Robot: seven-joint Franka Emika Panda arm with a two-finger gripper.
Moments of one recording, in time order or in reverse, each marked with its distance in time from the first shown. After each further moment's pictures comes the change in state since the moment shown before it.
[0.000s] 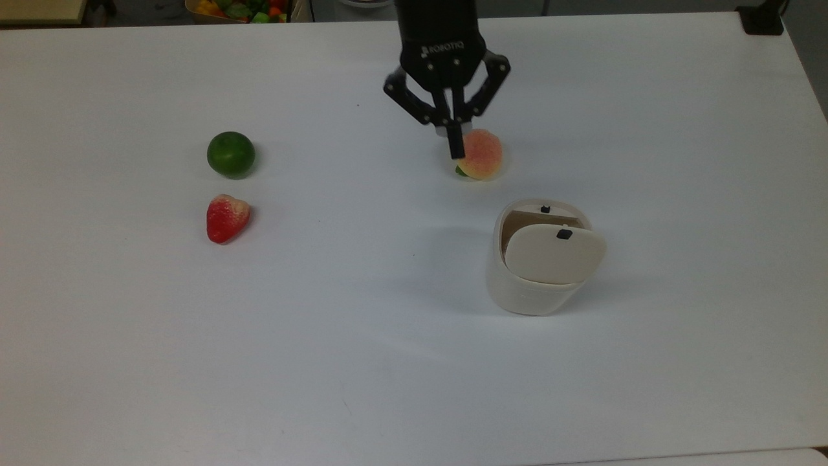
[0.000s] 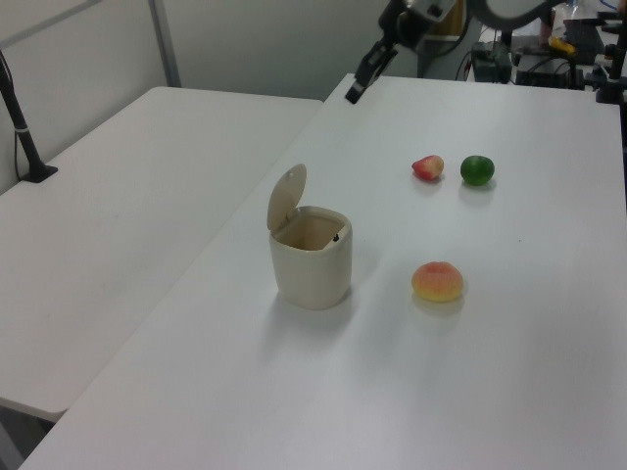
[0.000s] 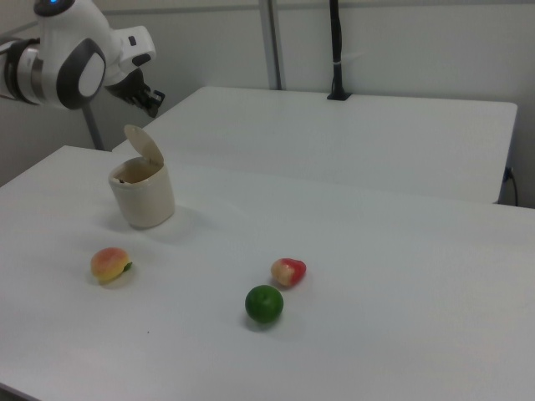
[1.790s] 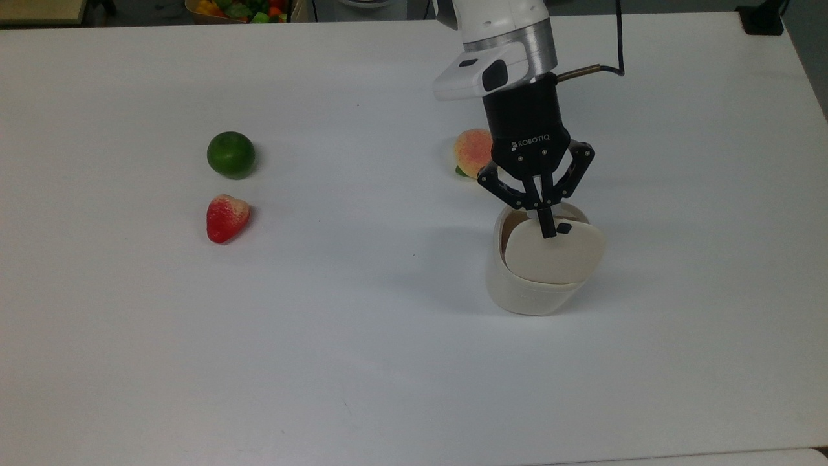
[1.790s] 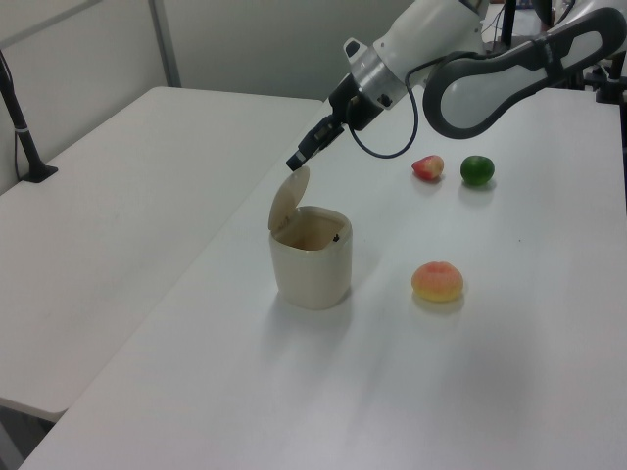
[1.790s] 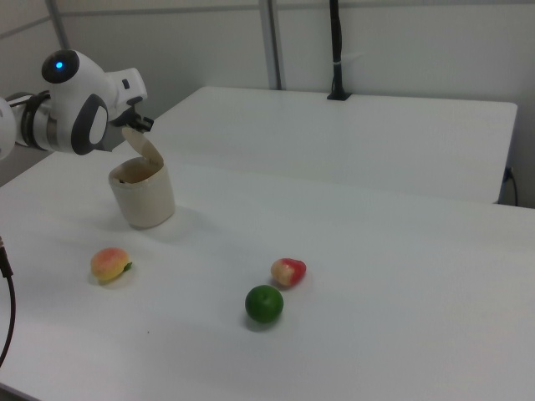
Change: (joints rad) arm 0.079 0.239 0.059 0.039 -0.001 0.357 0.082
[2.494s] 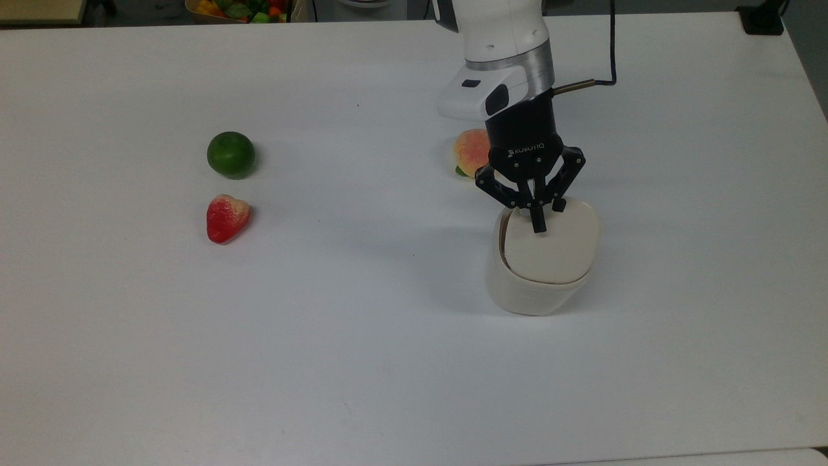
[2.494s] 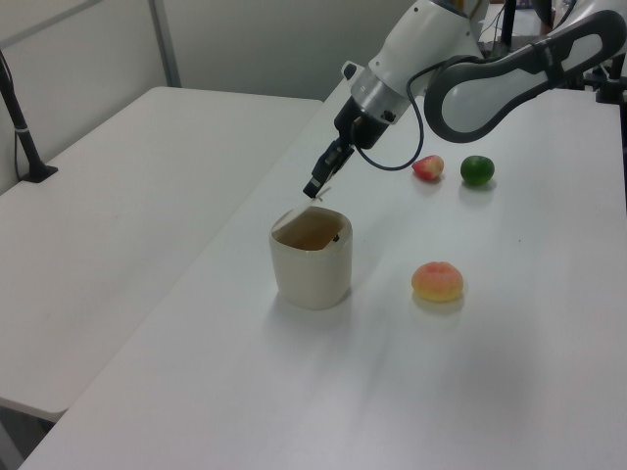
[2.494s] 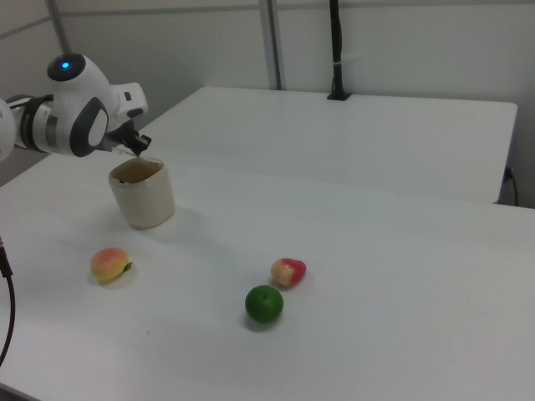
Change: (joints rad) arm -0.001 -0.002 0.005 -0.012 0.000 -0.163 0.000
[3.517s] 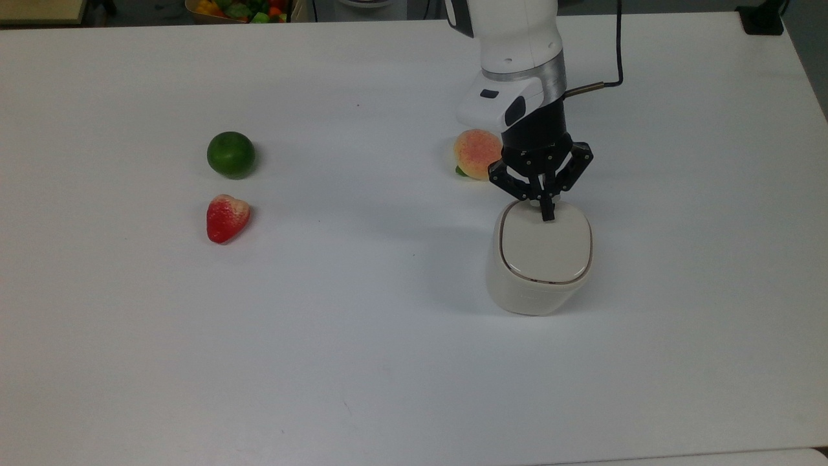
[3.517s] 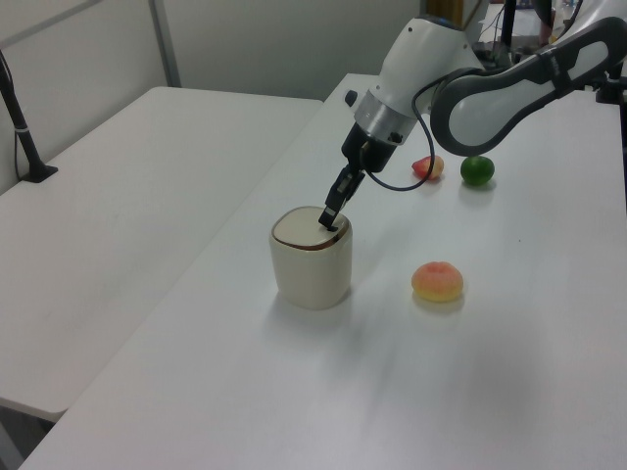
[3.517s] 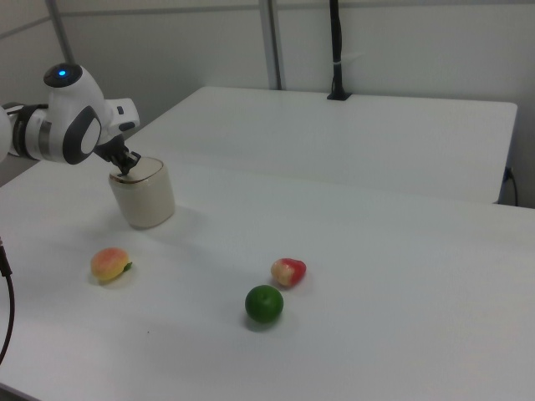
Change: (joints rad) arm -0.002 -0.003 0.038 -0.044 0.000 -0.073 0.000
